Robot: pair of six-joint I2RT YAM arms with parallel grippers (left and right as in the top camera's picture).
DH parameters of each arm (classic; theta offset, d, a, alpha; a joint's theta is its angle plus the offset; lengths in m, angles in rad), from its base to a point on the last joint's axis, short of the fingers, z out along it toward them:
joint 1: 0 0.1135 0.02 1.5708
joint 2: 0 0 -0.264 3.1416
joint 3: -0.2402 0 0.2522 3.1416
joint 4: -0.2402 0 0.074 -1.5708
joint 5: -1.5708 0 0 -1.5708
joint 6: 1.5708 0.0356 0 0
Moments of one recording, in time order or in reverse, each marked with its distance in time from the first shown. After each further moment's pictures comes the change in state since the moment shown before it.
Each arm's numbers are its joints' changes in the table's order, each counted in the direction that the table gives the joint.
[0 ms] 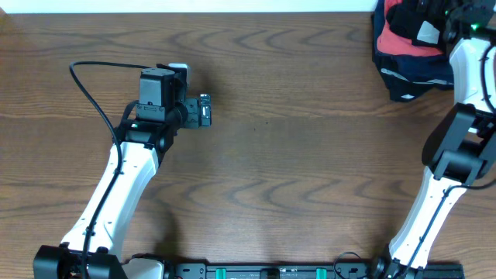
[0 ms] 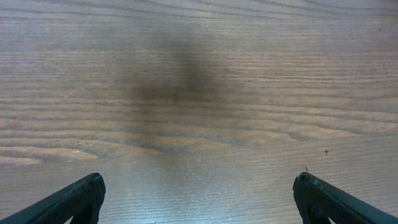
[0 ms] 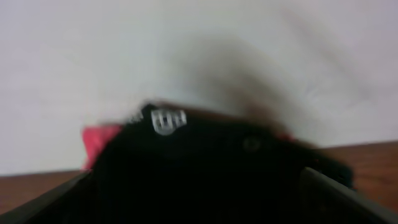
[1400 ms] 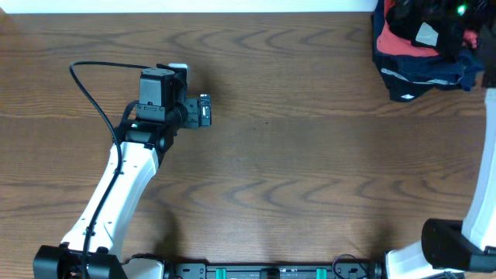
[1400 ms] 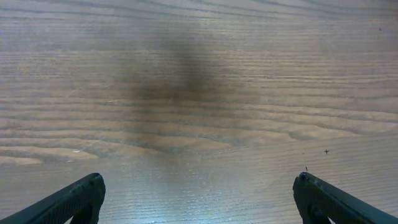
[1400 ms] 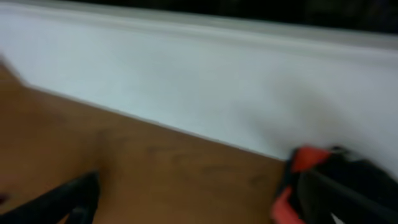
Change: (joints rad) left arm 0.000 0.000 0.000 0.000 0.000 0.000; right arm 0.269 0.744 -0.068 -0.787 0.269 -0.003
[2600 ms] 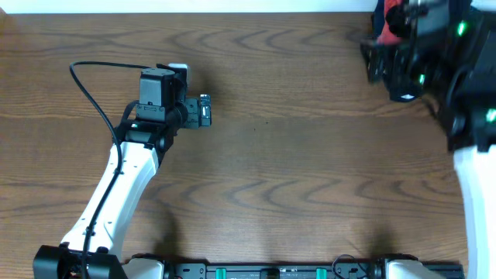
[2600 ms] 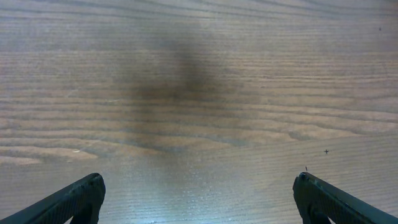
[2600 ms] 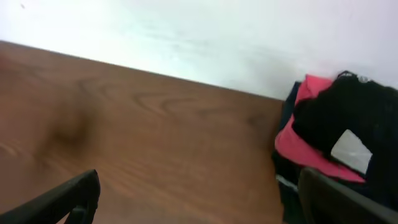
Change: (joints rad) left arm 0.000 0.000 0.000 0.000 0.000 0.000; right arm 0.040 0.372 0.762 0.279 -0.151 -0.024
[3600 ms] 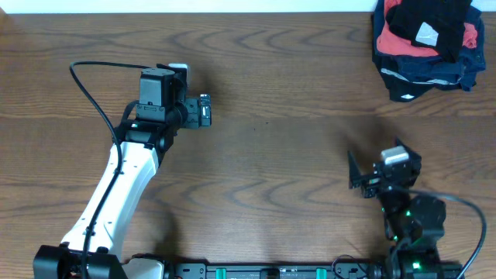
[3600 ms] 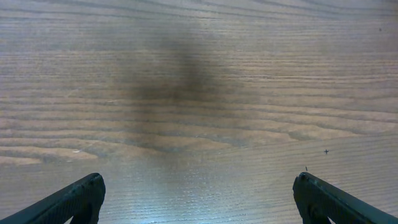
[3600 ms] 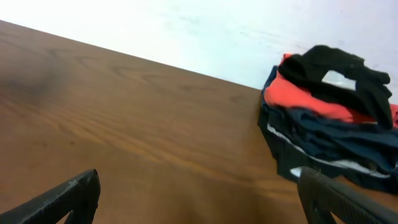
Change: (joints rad) left arm 0.000 0.000 0.000 0.000 0.000 0.000; right arm 0.030 0.989 1.342 0.720 -0.106 -0.077
